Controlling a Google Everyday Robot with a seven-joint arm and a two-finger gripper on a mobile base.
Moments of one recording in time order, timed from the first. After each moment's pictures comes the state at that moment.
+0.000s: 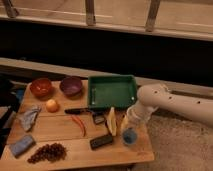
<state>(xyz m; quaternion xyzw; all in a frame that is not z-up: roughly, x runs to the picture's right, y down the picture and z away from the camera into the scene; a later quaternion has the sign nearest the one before) 0.137 0.198 0.728 -0.36 0.18 0.69 0.60</state>
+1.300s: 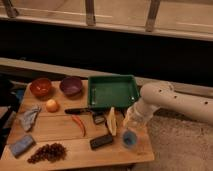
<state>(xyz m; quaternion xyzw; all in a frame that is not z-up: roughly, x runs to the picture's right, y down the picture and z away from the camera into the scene) 0.142 0.184 0.721 -0.34 0.17 0.70 0.60</state>
